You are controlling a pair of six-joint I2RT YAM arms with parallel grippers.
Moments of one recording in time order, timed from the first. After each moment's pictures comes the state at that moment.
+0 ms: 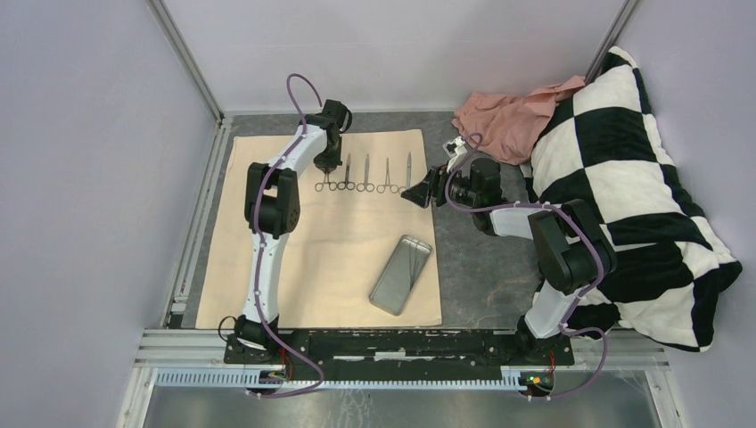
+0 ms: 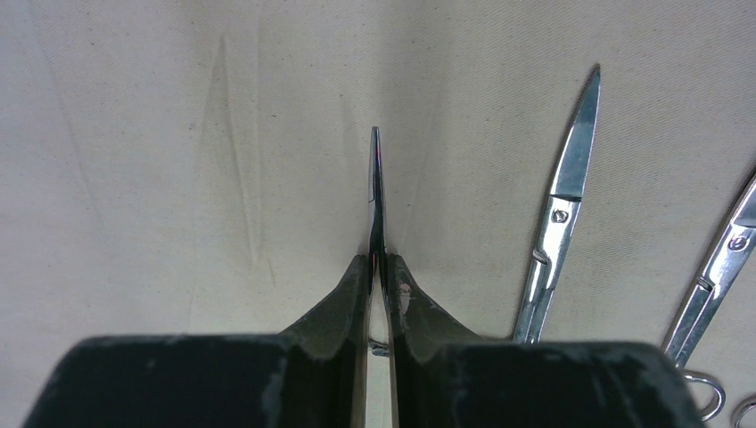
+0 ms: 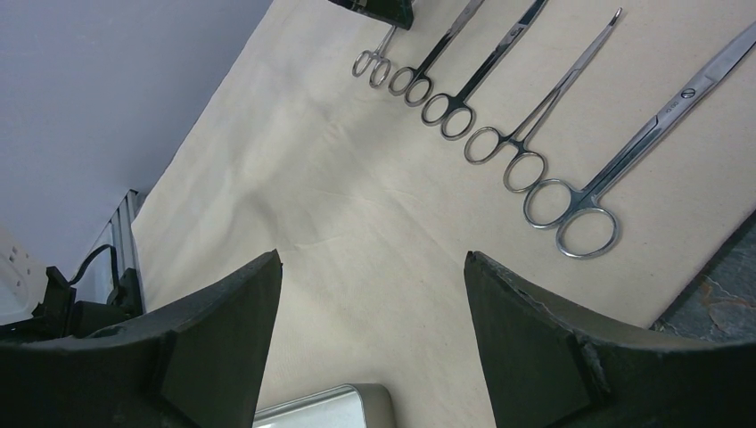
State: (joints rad) left arm -0.28 2.42 2.10 -0.87 -0.26 -0.20; right arm 0.33 1.75 0.79 0.71 -0.68 0.47
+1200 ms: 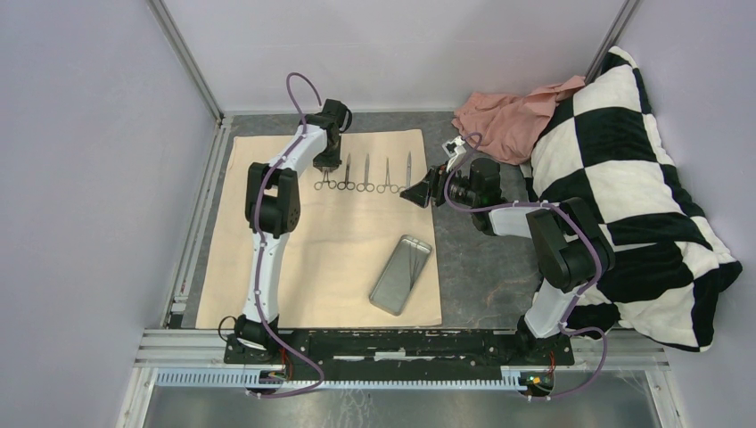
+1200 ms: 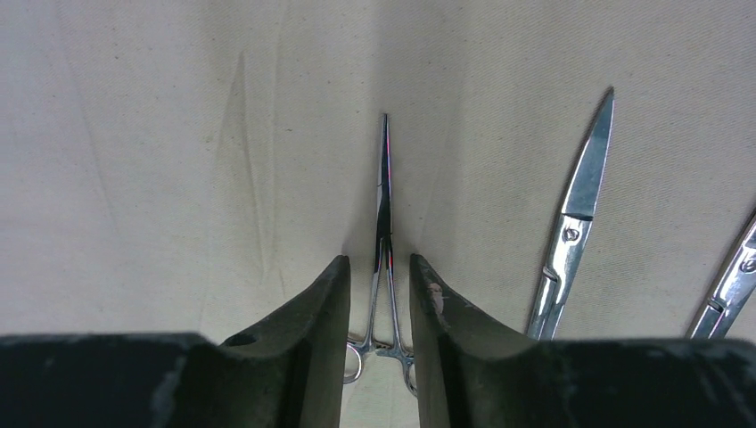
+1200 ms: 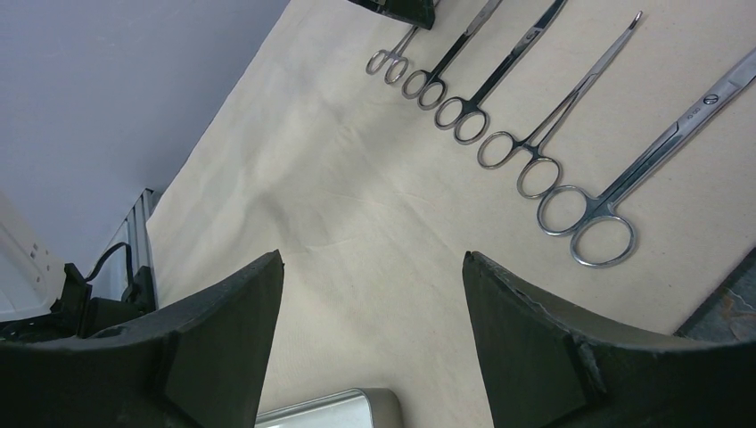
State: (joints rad) left arm -0.28 2.43 2.12 -0.86 -0.29 -0.20; right arm 0.33 1.77 0.79 0.75 -0.71 0.50
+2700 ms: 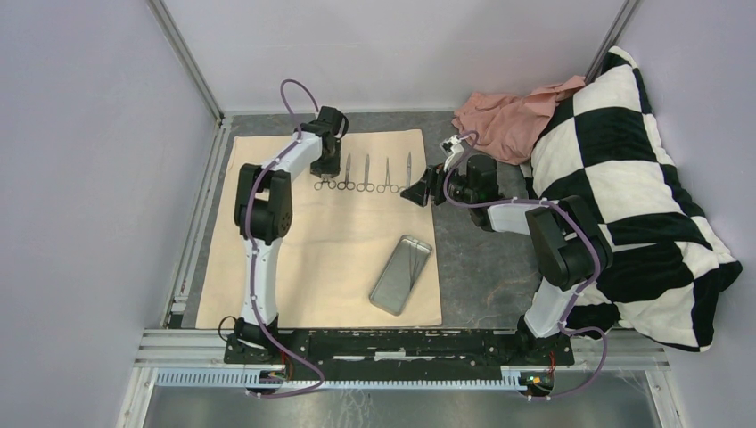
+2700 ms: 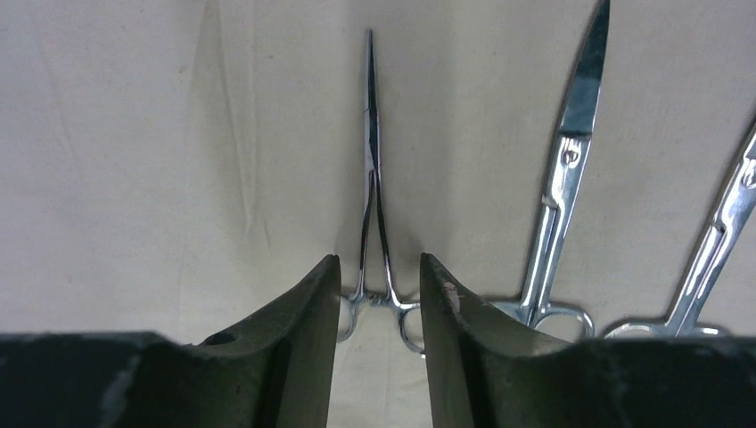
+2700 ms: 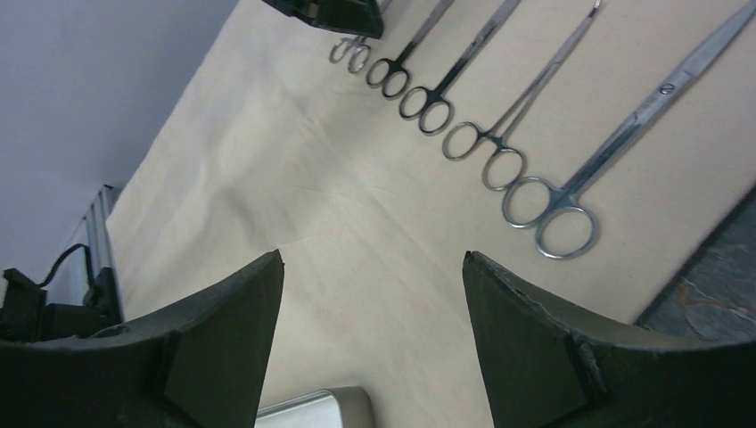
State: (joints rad) left arm -0.27 2.31 1.91 -0.74 -0.23 -0.20; right arm 0.33 1.78 0.82 0.68 -0.68 0.45
